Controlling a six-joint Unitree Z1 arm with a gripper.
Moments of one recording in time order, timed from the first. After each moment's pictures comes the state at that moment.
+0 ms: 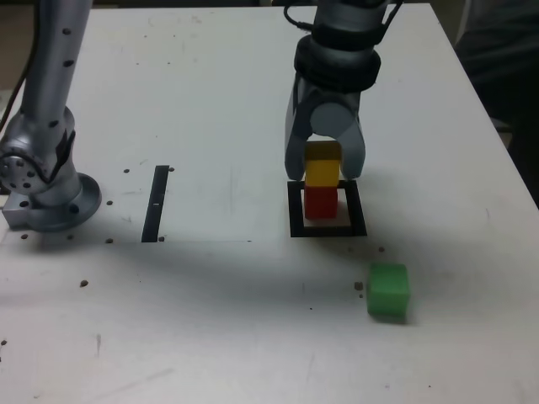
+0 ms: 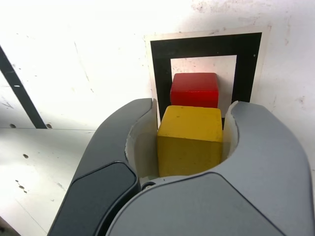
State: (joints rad) arm -0.04 2.05 -1.67 1.35 -0.02 0.00
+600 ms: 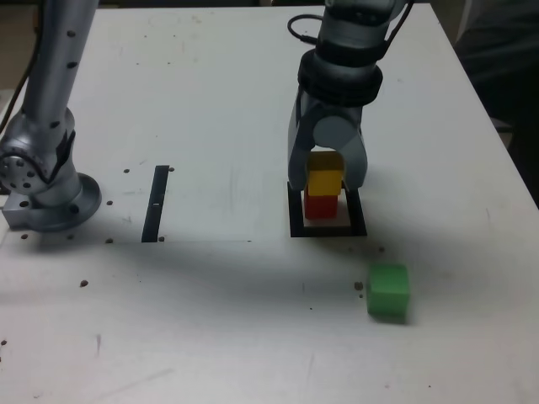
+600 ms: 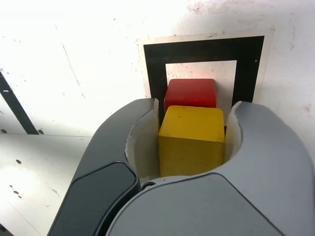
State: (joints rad) arm -0.04 2.07 -1.63 1.30 -0.01 0.01
